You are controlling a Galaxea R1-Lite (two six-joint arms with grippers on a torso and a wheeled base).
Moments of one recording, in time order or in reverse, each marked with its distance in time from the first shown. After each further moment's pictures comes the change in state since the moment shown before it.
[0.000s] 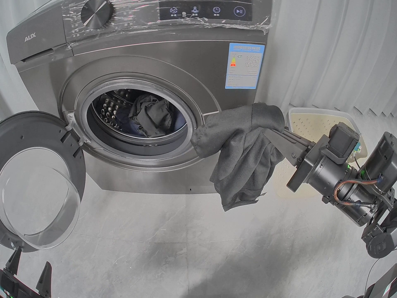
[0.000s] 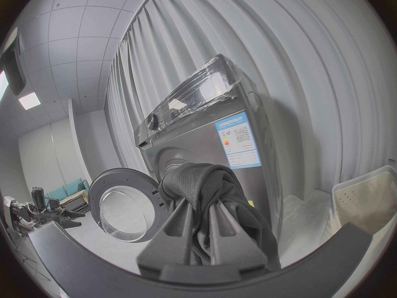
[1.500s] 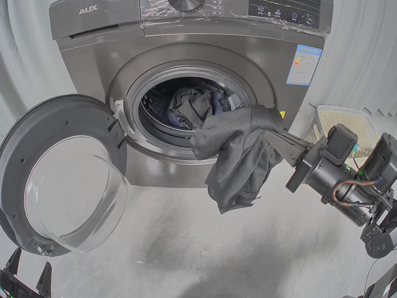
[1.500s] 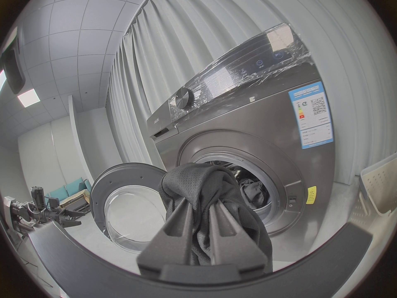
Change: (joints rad) left arm -0.001 0.000 0.000 0.000 0.001 0.001; right arm -0.005 0.006 0.002 0.000 -0.001 0.004
